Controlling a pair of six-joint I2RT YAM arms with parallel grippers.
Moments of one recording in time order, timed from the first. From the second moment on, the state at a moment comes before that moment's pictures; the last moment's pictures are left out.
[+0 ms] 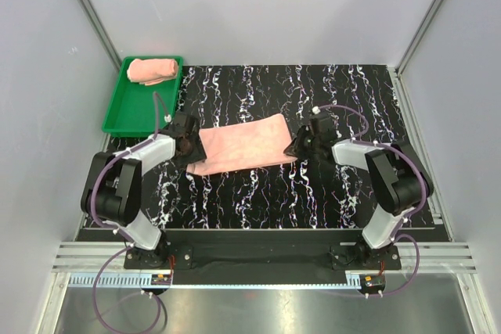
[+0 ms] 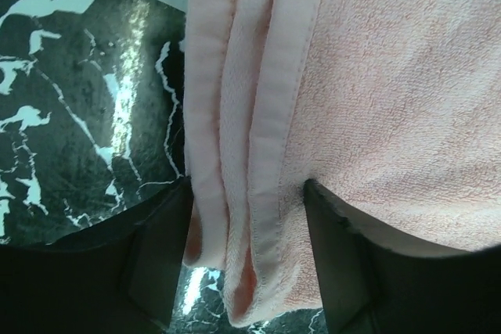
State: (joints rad) left arm -0.24 1.61 0.90 -0.45 -0.11 -0.58; right arm 0.39 1.75 0.86 0.10 -0.24 0.74
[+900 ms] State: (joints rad) left arm -0.42 1.75 1.20 -0.60 -0.34 -0.52; right arm 0.33 1.12 0.77 -0.35 0.05 0.76
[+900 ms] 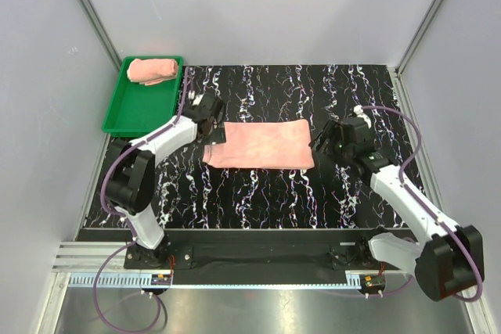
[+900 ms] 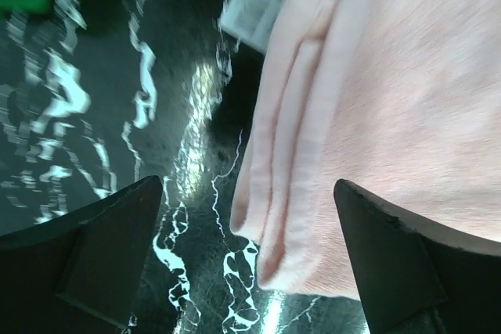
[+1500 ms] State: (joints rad) left arm -1.03 2.08 1.80 -0.59 -0.52 -0.35; right arm 0.33 0.68 0.93 -0.77 0.40 0.88
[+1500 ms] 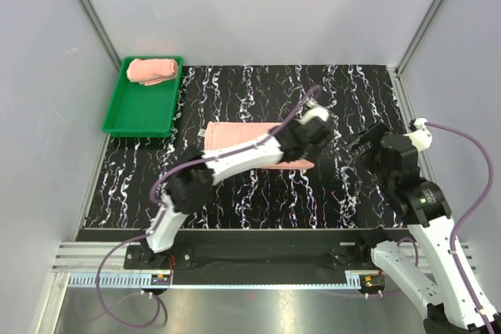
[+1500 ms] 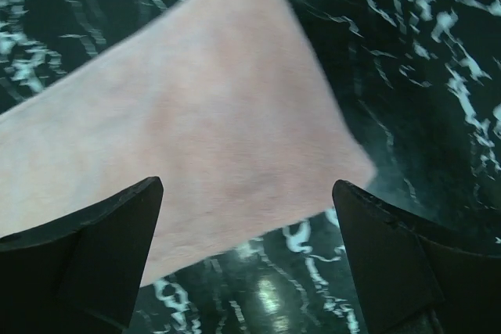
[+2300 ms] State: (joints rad) left arm -1.15 2.43 2.05 -0.60 -0.52 -0.26; right arm 0.33 0.69 0.91 -0.81 0.38 0.91
